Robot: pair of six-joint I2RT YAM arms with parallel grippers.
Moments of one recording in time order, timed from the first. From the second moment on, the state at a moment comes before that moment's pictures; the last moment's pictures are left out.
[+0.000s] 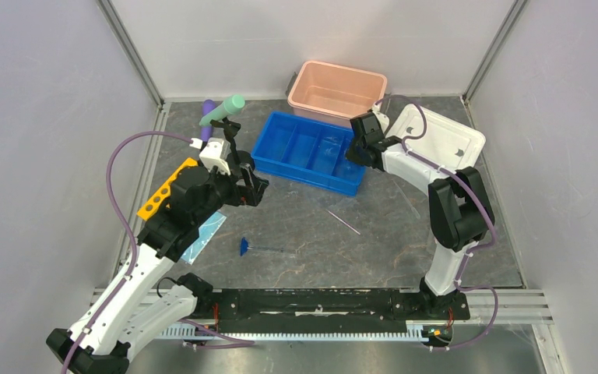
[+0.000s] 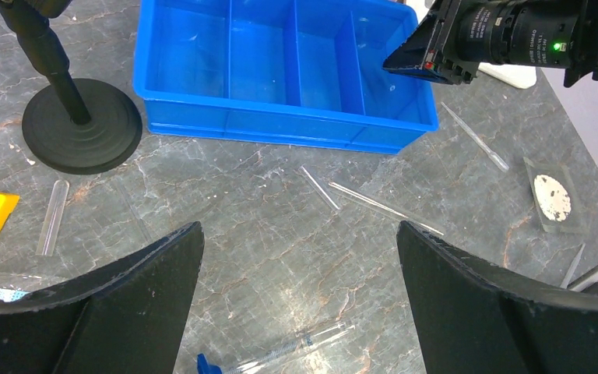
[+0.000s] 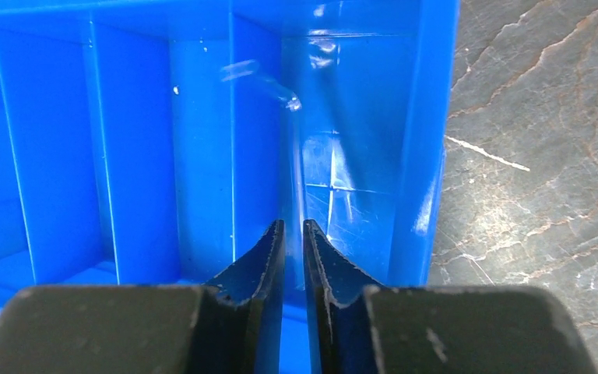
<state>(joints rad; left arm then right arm) -0.52 0.76 0.84 -0.41 -0.02 -0.35 0.42 1.83 1.29 -0.29 0.22 0.75</state>
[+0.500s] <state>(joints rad) -0.52 0.77 0.84 -0.41 -0.03 -0.35 0.42 1.80 1.31 -0.34 0.15 0.60</state>
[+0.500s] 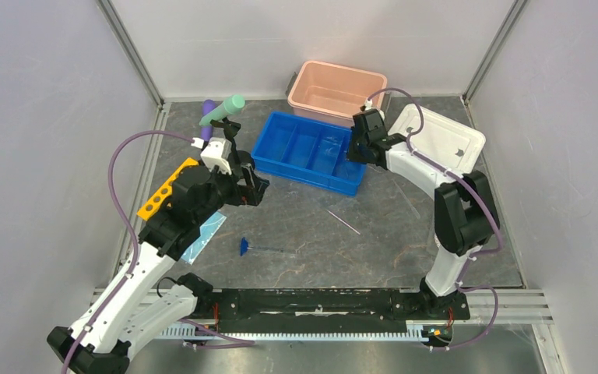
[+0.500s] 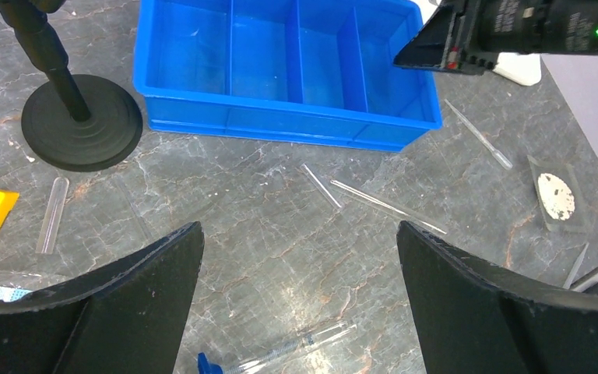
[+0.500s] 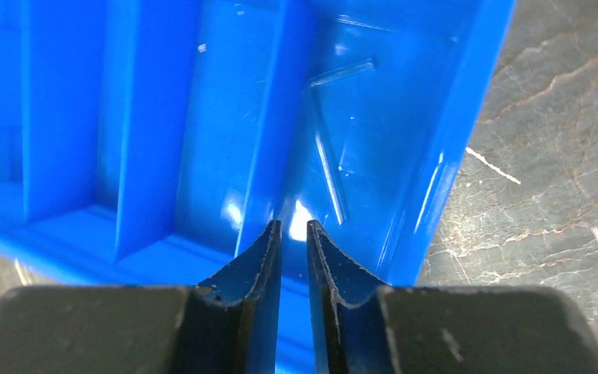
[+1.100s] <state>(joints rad) -0.52 0.78 0.84 -0.49 -0.12 -0.36 0.57 1.20 0.83 -0.28 -0.10 0.02</state>
